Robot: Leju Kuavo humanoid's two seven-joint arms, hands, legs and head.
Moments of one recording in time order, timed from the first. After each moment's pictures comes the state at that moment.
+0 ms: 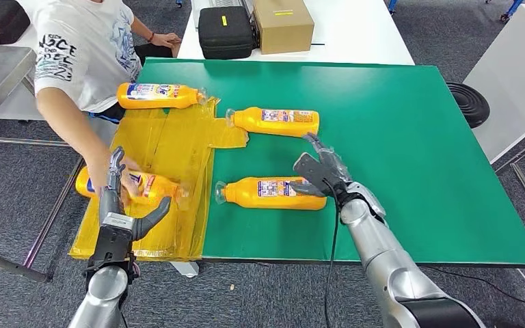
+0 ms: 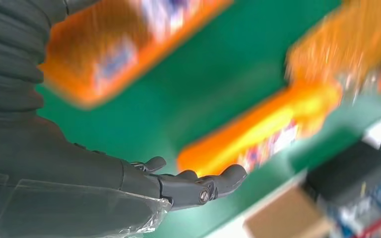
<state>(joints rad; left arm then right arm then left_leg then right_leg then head) -0.11 -0.08 -0.16 -1.37 -0.36 0.29 -0.54 -0.64 0.08 0.09 -0.65 0.75 0.03 -0.45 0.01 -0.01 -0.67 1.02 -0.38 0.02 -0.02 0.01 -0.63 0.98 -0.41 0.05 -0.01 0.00</state>
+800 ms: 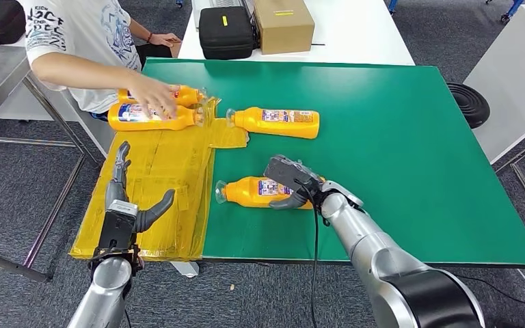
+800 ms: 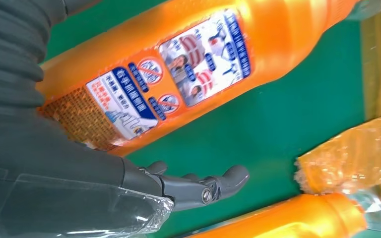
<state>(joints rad) -0.17 -0.09 -0.16 -1.29 -0.34 0.28 -0.51 -0.79 0.14 0.19 -0.39 0.76 0.19 -0.32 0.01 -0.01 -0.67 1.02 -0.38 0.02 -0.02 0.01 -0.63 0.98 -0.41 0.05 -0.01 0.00</state>
